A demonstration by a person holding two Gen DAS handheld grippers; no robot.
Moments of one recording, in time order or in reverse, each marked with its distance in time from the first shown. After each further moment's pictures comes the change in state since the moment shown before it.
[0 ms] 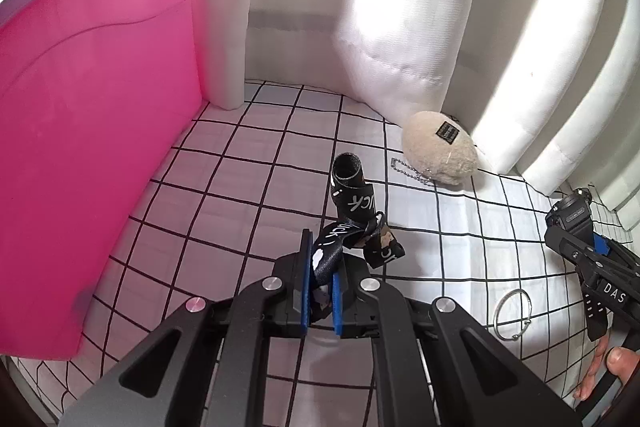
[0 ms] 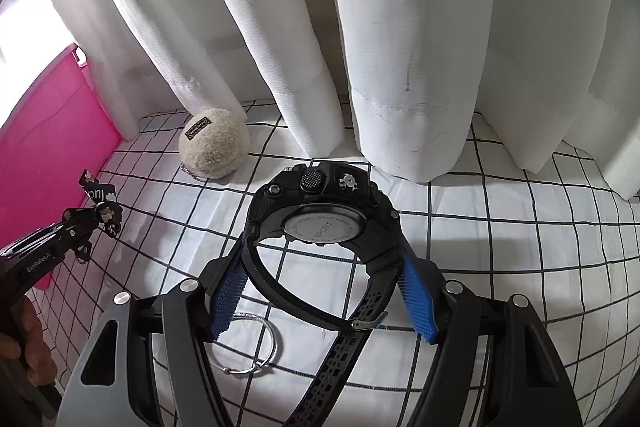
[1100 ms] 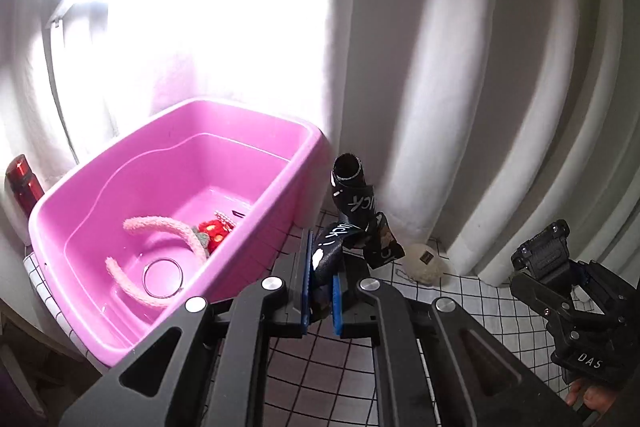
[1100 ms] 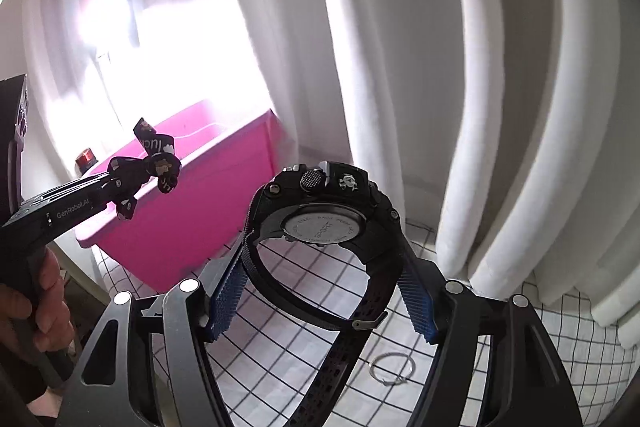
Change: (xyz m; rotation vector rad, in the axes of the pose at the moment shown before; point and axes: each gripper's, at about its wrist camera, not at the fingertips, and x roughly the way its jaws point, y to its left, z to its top) left arm -0.195 0.052 0.040 -0.115 -0.310 0.059; right arm -0.145 0.144 0.046 -0.309 -0.205 0.222
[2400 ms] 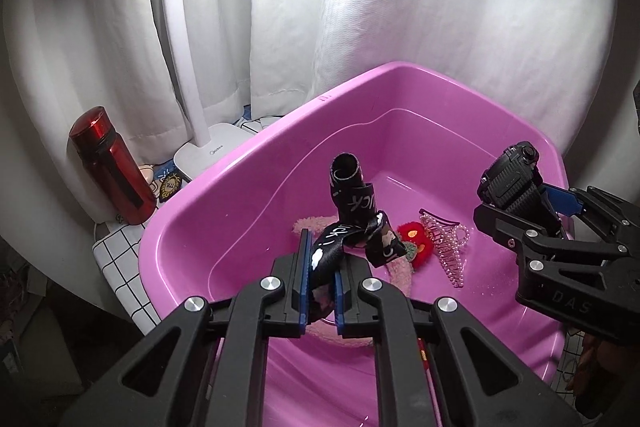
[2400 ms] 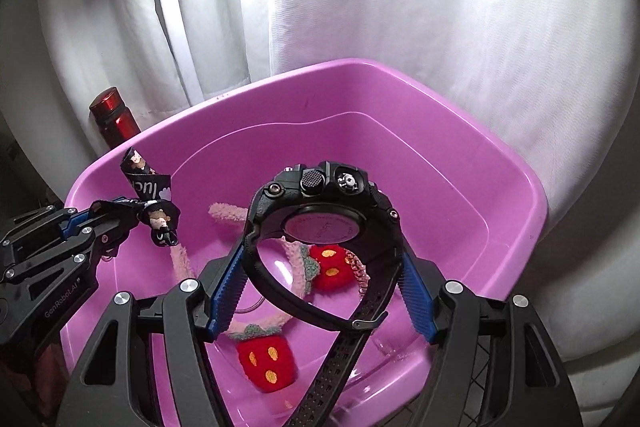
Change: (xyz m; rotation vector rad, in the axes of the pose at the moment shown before) left arm 0.053 0.198 0.014 -0.141 0.156 0.282; right arm 0.207 0.206 0.094 -0.283 0.222 0.149
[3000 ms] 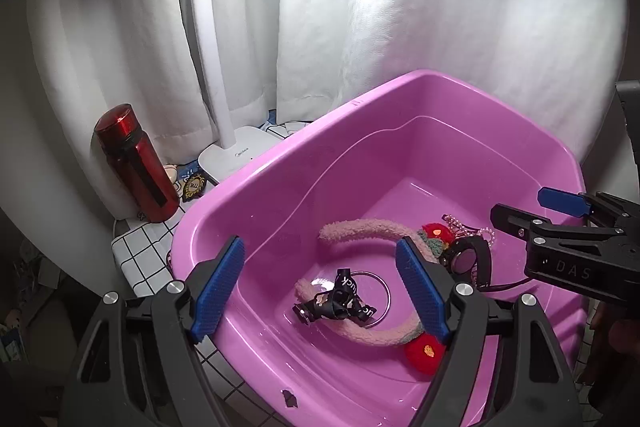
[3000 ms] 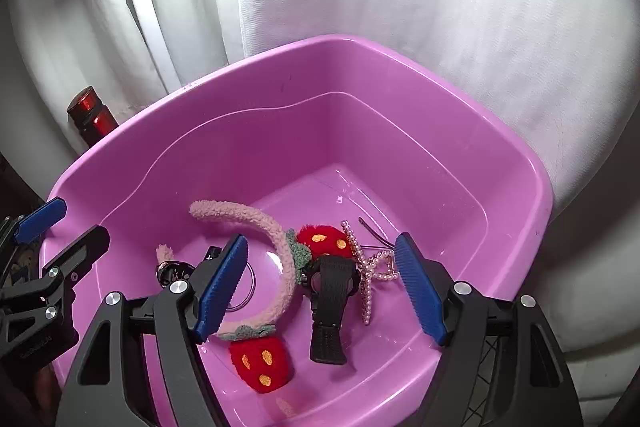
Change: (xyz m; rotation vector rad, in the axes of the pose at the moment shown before) left arm -0.006 0.013 -0.008 -0.033 -0.036 0.075; right arm 0.021 -0.010 0.010 0.052 0.065 -0.029
